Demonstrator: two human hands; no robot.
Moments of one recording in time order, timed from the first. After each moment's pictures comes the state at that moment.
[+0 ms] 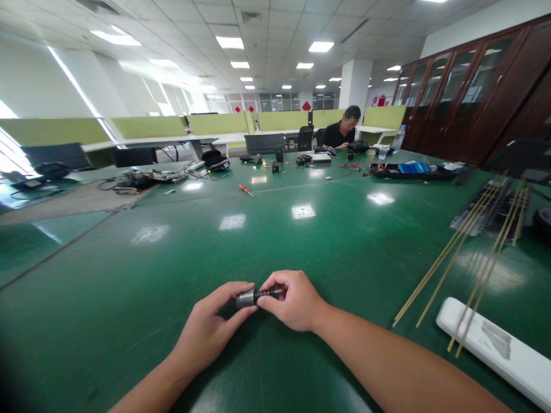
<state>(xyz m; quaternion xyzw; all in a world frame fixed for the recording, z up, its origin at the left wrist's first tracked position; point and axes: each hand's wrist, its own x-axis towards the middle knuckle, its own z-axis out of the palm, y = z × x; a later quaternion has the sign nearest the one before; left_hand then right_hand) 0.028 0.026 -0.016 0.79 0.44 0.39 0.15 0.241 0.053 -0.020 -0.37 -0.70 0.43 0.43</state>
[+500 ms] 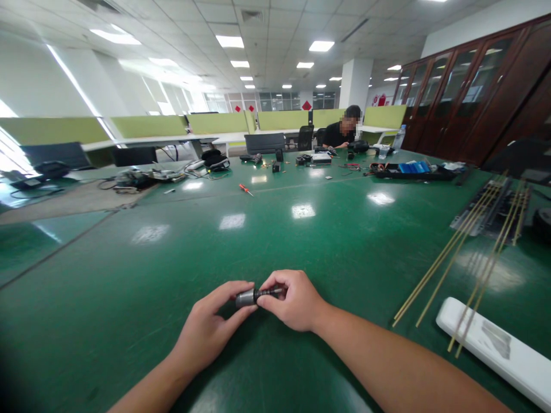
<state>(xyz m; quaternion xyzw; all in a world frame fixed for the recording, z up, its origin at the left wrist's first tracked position) 0.027 0.026 -0.017 0.80 0.44 0.39 0.15 0.240 0.053 -0.021 -0.37 -0.70 0.42 0.44</state>
